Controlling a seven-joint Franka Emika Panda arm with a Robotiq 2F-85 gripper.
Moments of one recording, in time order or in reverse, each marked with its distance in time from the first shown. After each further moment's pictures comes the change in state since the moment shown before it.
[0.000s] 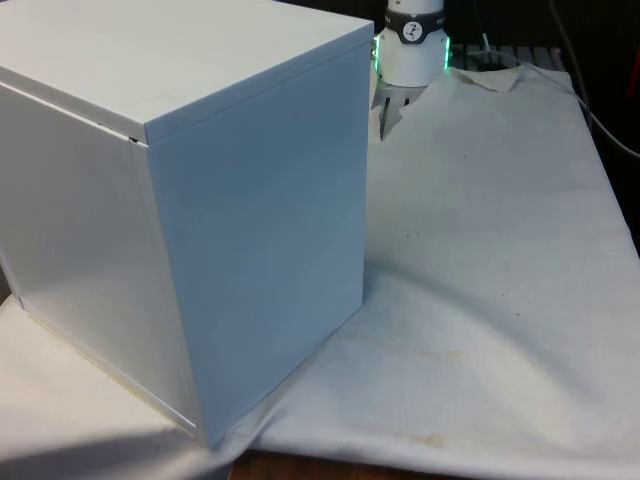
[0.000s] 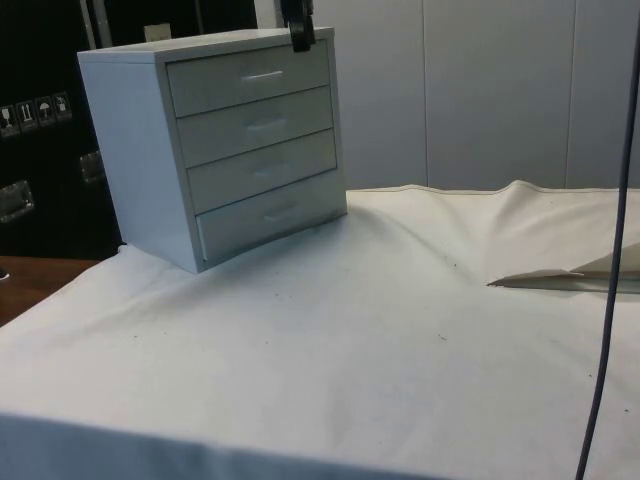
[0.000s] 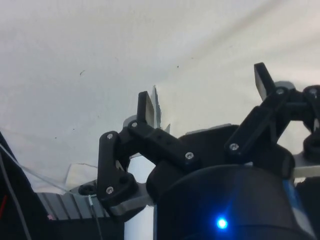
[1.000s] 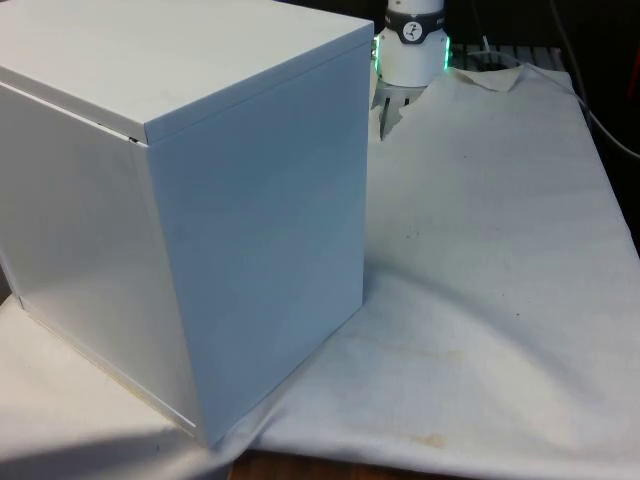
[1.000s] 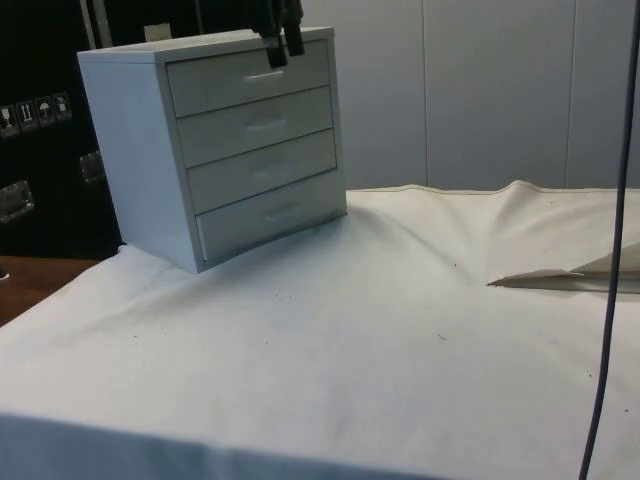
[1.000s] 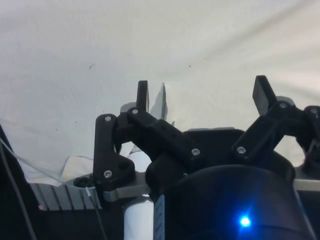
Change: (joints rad) arm 0.007 0.056 0.078 0.039 0.005 -0.031 0.240
